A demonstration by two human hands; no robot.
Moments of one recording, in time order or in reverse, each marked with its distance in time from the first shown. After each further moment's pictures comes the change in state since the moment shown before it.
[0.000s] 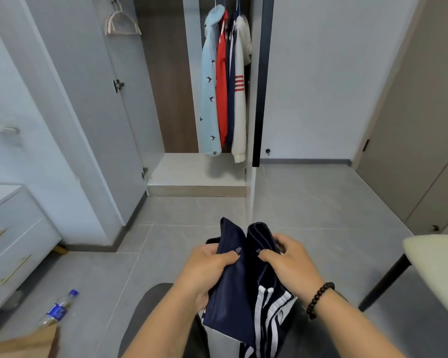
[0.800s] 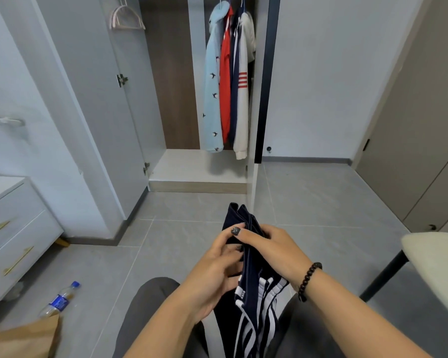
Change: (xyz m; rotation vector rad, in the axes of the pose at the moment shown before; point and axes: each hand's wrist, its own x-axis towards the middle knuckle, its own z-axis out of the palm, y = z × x) left_hand -0.017 -0.019 -0.007 -0.150 -0.316 0.183; right_hand -0.014 -0.035 0.019 0.007 -0.191 -0.008
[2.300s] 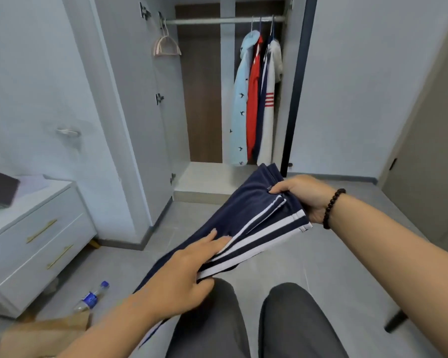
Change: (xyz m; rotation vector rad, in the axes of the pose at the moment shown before) left_hand -0.088 0.051 -0.089 1.236 0.062 0.493; right_hand 0.028 -0.117 -0.002 0.198 -0.056 0.145
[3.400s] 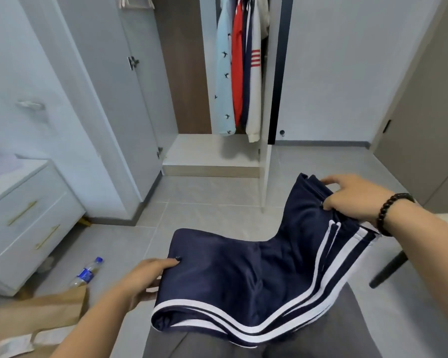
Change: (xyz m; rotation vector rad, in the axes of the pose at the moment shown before) left_hand -0.013 -0.086 0.063 -0.599 -0.043 -1.172; right_hand -0.034 0.066 -0.102 -0.747 0.257 0.115
